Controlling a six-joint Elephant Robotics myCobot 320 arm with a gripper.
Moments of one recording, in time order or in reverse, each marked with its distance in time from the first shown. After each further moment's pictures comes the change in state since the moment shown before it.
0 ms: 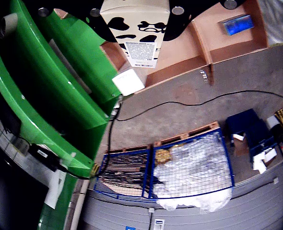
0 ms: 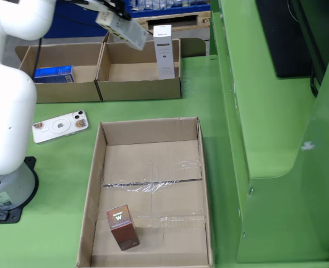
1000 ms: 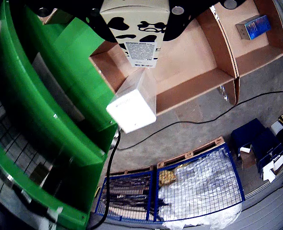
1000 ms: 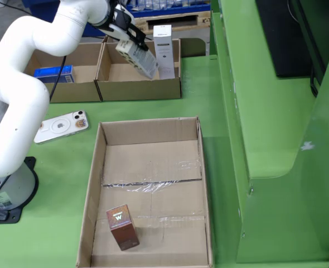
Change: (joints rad) arm -0.092 -0.278 -0.006 0.149 0.037 0.000
